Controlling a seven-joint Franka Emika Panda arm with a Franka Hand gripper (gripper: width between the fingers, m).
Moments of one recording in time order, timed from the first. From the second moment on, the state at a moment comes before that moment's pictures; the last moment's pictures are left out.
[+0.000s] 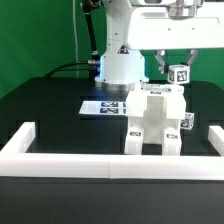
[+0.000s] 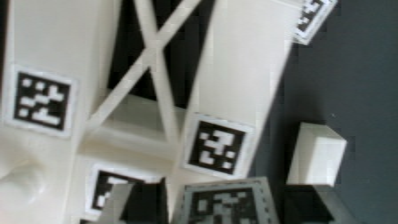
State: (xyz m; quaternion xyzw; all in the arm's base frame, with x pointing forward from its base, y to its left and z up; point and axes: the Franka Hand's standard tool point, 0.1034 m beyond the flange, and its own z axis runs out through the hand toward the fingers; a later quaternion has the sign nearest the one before) arm 0.492 0.065 0.128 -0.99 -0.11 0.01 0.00
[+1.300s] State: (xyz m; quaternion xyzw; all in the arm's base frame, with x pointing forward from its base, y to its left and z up) arm 0.511 0.061 0.128 -0.99 -0.11 0.00 0.00
